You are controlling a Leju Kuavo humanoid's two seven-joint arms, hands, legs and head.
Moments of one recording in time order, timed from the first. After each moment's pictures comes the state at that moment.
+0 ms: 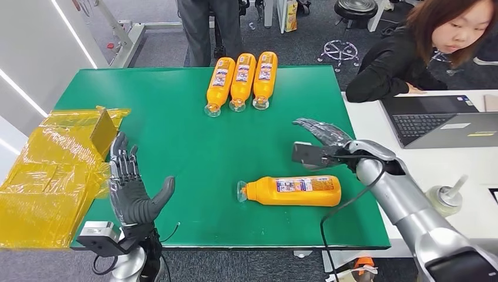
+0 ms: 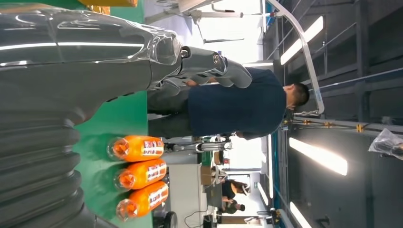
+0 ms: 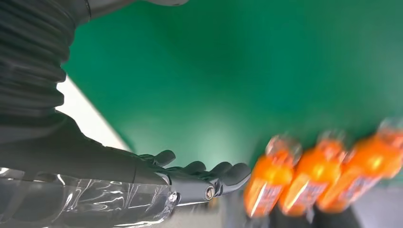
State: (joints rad) left arm -0.04 -0.21 -0.24 -1.23 -0.26 0.21 -0.69; right arm -0.78 -0.36 0.59 -0.98 0.63 0.45 -0.20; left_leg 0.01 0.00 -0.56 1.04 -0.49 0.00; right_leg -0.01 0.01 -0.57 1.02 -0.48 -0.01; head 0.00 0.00
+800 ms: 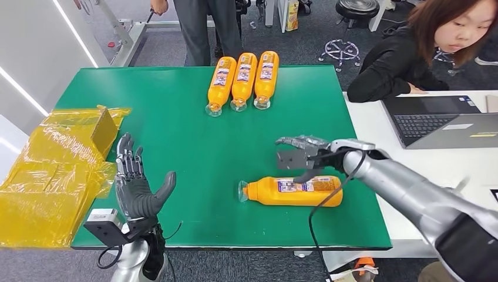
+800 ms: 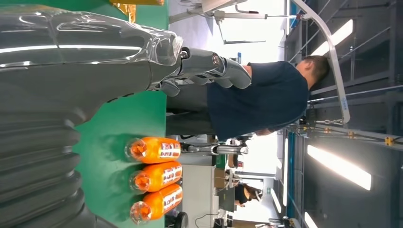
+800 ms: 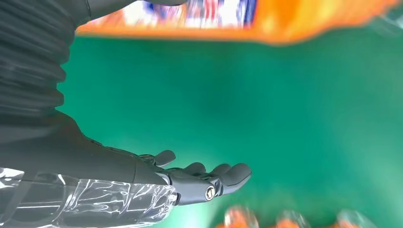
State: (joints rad) left arm -0.10 -0.20 -0.24 -1.12 -0.16 0.23 -0.69; right arm -0.99 -0.40 1.22 -0.85 0.13 0.38 -0.14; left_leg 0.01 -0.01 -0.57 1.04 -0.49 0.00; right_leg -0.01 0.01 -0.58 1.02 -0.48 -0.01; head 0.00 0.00
